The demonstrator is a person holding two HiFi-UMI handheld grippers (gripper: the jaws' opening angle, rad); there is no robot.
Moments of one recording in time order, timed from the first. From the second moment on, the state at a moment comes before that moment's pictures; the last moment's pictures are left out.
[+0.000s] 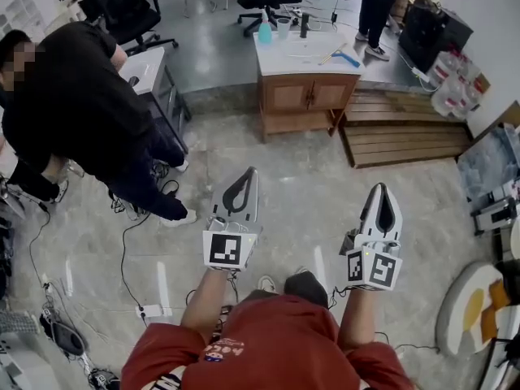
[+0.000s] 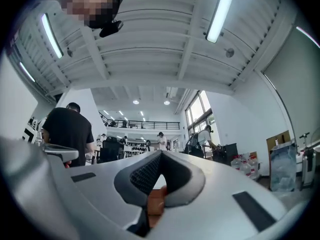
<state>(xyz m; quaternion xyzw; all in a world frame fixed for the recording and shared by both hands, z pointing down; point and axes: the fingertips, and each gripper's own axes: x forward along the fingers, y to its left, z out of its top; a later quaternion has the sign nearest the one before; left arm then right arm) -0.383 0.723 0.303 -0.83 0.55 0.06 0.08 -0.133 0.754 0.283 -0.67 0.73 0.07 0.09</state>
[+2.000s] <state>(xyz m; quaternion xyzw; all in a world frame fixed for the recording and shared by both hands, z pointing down) -0.005 0.238 0.309 -0.84 0.54 0.02 0.08 0.239 0.265 0.332 -0.68 0.73 -0.01 0.09</state>
